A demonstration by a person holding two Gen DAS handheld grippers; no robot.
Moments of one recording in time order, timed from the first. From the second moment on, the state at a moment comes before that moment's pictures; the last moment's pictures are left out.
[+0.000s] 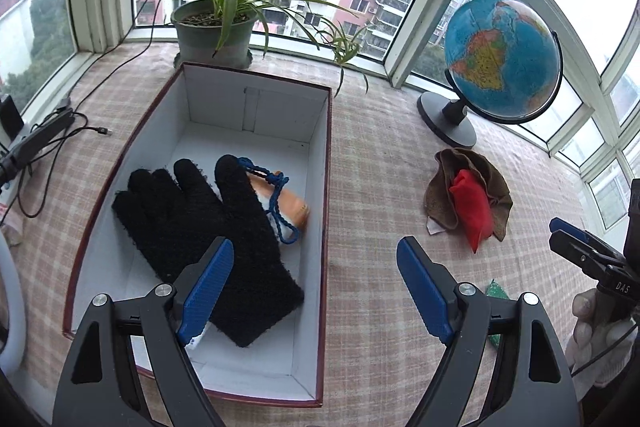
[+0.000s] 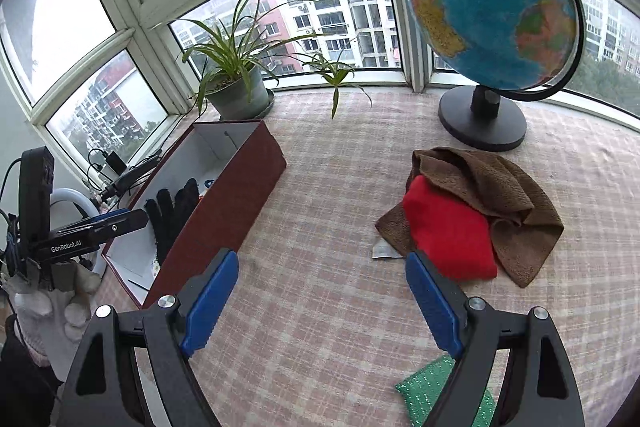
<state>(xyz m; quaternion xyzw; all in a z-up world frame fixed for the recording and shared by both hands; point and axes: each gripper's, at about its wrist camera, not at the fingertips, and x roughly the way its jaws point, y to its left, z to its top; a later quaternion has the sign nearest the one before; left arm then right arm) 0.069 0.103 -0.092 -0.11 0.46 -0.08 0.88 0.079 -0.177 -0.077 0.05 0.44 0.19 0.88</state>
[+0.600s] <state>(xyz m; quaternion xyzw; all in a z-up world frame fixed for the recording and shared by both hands) 0.091 -0.021 -0.107 -0.10 0.48 -0.17 0.85 0.059 -0.338 -0.104 0.14 0.46 0.12 0.87</state>
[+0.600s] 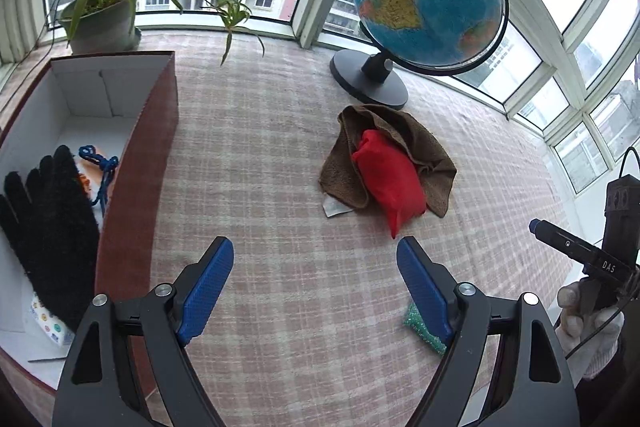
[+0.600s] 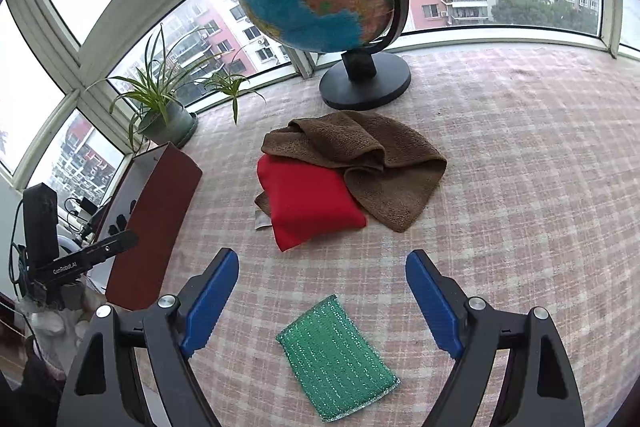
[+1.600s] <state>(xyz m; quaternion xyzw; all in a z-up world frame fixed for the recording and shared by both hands) 0.218 -0.106 -0.120 -0.13 0.50 -0.19 0.84 0.185 -0.396 -0.166 0.21 0.49 0.12 0.84</state>
